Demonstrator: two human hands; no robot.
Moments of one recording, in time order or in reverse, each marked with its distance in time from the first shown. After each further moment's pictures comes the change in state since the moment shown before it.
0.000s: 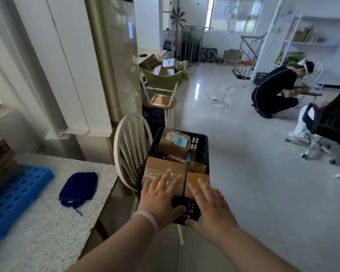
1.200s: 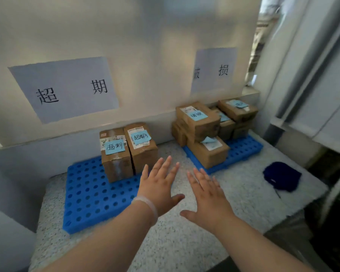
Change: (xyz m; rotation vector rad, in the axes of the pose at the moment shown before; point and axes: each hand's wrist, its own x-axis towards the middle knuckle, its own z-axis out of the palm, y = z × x) left_hand -0.526 -0.290 -0.072 0.132 0.113 -1.006; right_hand -0.138 -0.530 0.145 -0.095 -0.169 -1.056
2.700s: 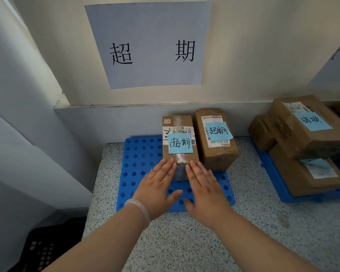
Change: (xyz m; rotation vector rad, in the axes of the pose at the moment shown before) left_hand -0.015 -0.212 0.076 -0.282 0.001 -0.229; right_hand 0.170 -0.141 0.092 0.018 -0.159 -0.356
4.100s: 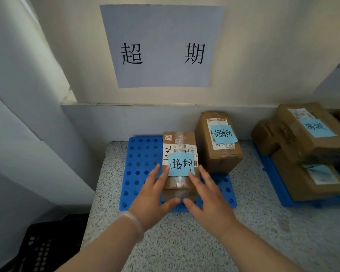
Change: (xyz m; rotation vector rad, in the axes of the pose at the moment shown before) left_hand -0.033 -0.005 -0.001 -0.528 0.040 -0.176; right_hand -0.018 -0.011 -0.003 0.411 0.019 0.071
